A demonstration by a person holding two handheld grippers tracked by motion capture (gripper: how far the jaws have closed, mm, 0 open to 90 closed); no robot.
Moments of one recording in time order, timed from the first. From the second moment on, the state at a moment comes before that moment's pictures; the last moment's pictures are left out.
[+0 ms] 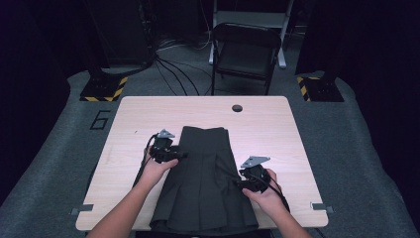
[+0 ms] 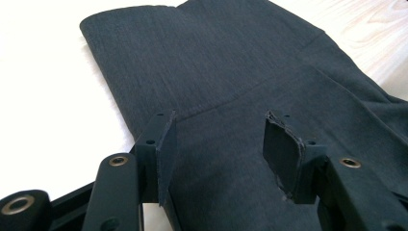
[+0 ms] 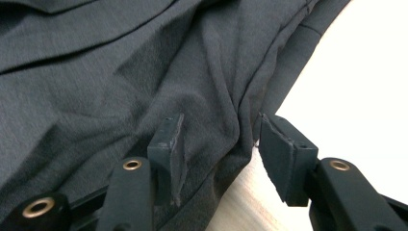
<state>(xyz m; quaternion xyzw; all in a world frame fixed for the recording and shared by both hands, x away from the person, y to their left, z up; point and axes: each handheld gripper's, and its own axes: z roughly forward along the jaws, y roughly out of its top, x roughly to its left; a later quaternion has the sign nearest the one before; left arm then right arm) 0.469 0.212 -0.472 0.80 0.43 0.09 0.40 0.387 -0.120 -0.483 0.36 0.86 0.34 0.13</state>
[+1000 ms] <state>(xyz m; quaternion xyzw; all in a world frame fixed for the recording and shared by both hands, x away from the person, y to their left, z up) 0.527 0.201 -0.507 0.79 0.48 0.13 0.36 0.392 -0.115 -0.506 0.38 0.87 0.31 0.10</state>
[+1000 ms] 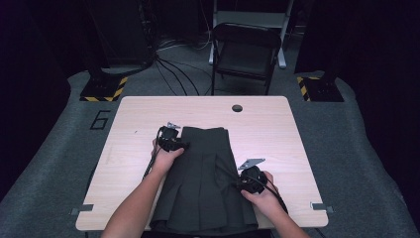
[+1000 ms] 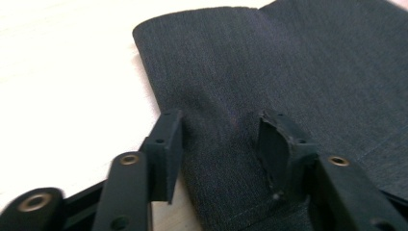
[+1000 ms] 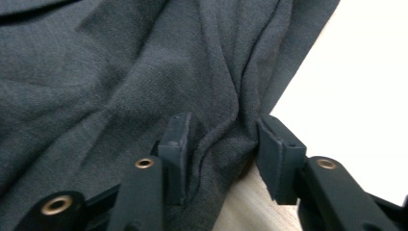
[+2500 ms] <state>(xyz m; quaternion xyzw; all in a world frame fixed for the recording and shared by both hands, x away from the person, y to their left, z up) 0.550 0.200 -0.482 0.82 0.45 0.13 0.33 0.392 -0.117 -0.508 0.37 0.87 0.32 0.09</state>
